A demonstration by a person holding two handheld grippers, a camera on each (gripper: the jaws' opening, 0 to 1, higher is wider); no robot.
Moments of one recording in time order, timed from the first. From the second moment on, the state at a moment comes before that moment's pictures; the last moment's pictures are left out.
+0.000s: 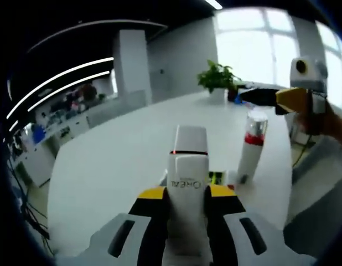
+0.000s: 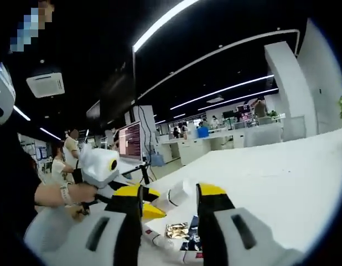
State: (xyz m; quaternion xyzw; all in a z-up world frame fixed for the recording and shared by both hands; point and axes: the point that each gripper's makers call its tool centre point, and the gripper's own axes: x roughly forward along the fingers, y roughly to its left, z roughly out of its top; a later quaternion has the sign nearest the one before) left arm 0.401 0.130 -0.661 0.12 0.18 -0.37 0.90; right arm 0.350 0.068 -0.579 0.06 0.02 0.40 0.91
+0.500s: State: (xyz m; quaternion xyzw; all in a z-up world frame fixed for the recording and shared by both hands) left arm 0.403 0.134 -0.664 0.12 0.19 -0.36 0.90; right arm 0.346 0.092 -0.615 0.16 0.11 0.37 0.91
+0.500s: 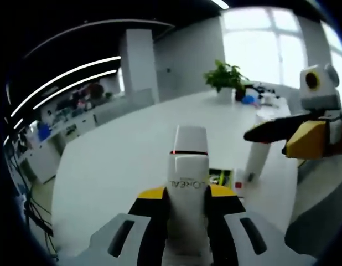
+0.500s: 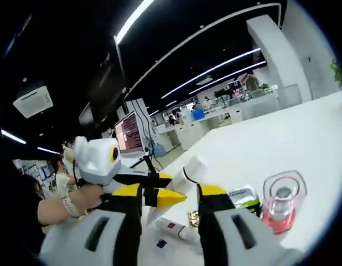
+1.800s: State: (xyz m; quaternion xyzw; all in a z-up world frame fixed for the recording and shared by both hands) left arm 0.356 0.083 -0.672 0.17 0.19 -0.49 0.84; right arm 0.353 0.077 -0.654 0.34 0.21 0.32 0.86
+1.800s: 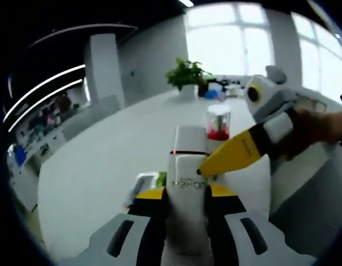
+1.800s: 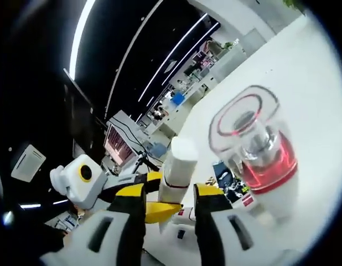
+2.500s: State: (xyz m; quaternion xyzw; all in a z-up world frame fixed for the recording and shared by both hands) left arm 0.347 0.080 -0.676 0.18 0.19 -0.51 0.82; right arm 0.352 0.077 -0.666 0.33 0.24 0.31 0.86
